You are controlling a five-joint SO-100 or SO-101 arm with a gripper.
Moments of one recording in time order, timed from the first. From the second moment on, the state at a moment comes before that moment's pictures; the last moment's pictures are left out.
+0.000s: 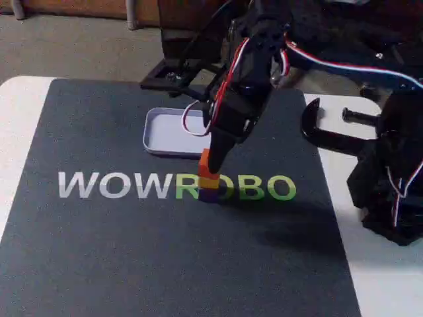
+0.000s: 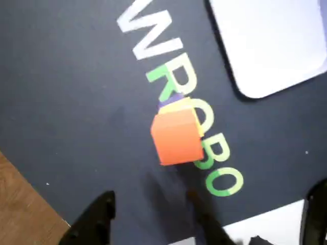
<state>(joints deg) 11.6 82.5 73.2 94.6 -70.7</state>
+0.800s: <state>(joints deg) 14.5 78.6 73.1 94.1 -72.6</state>
